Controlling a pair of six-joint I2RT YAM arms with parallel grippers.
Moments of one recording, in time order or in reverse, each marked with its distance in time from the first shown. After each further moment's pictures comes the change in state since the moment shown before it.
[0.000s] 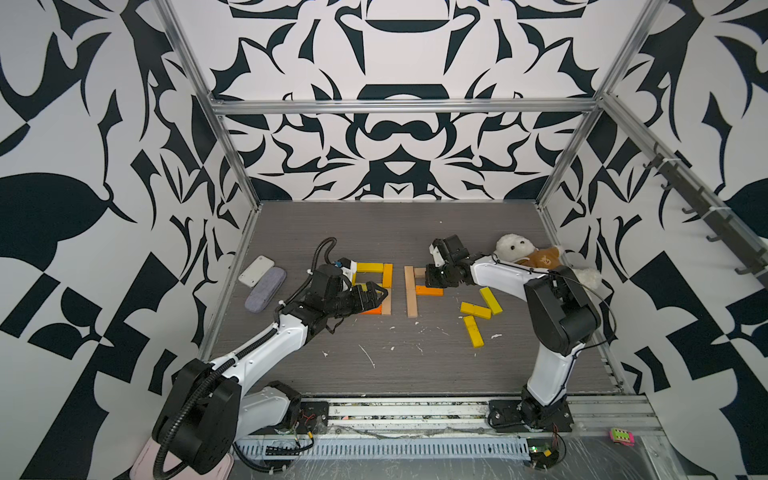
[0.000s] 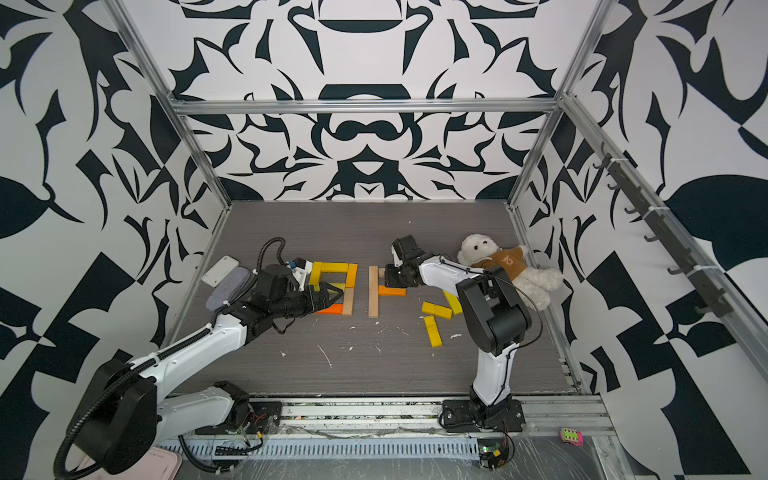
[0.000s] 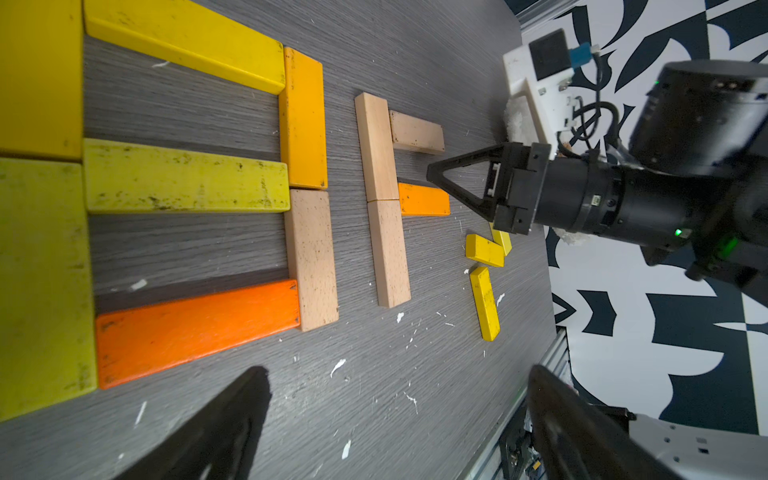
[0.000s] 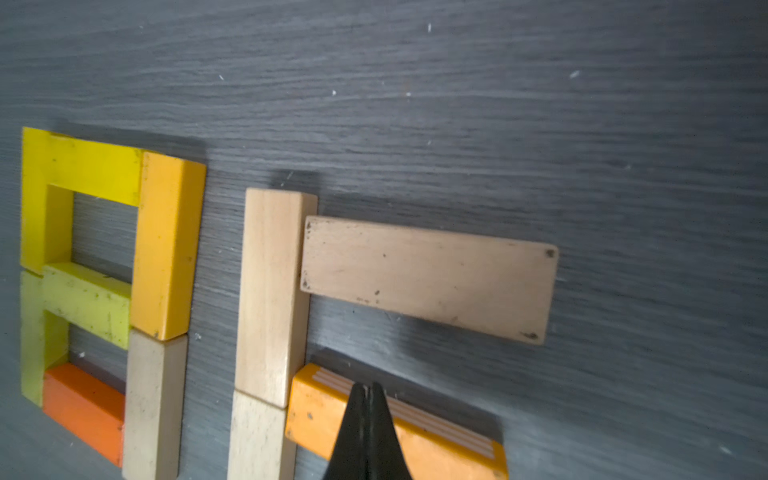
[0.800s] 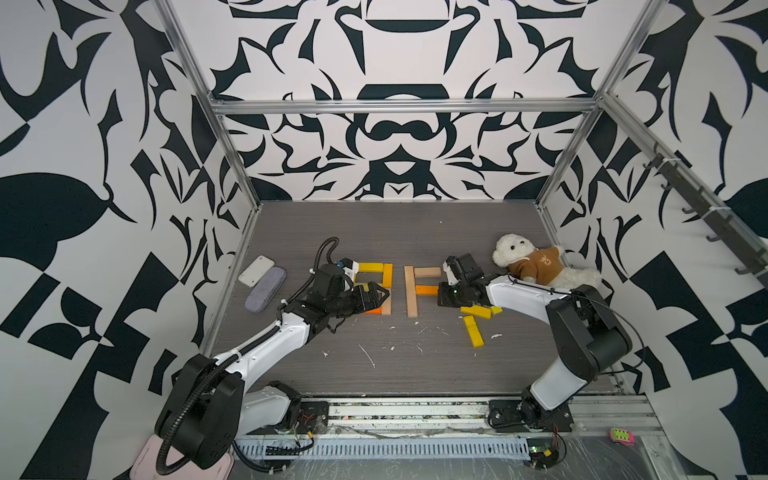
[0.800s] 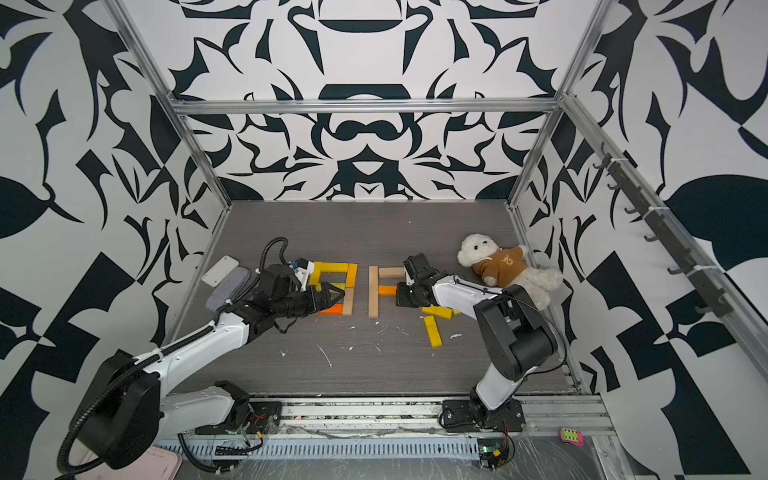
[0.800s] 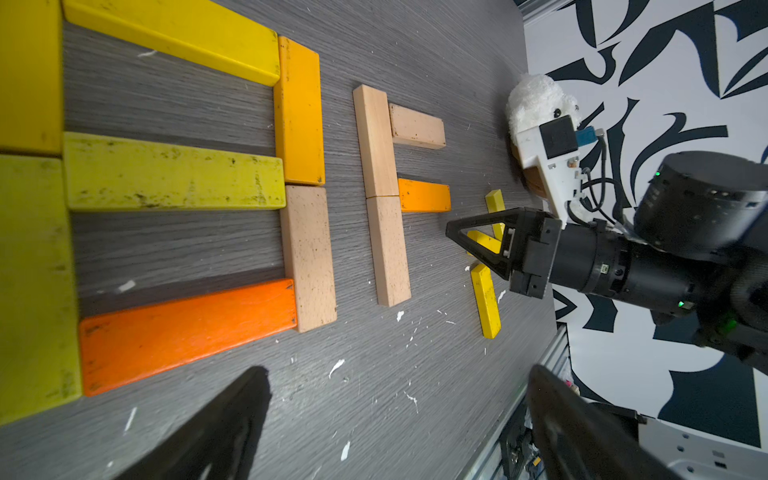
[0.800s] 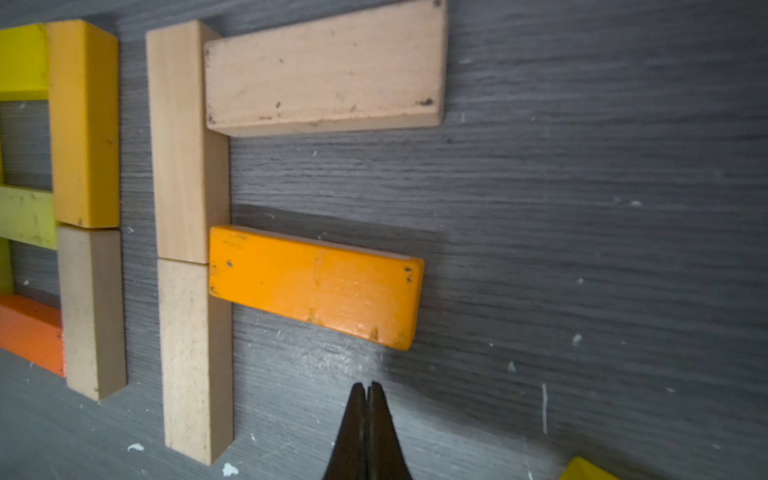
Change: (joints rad) left arm -0.006 0.024 0.005 0.008 0.005 0.000; right arm 0.000 -0.158 -0.246 0.018 0.022 0.058
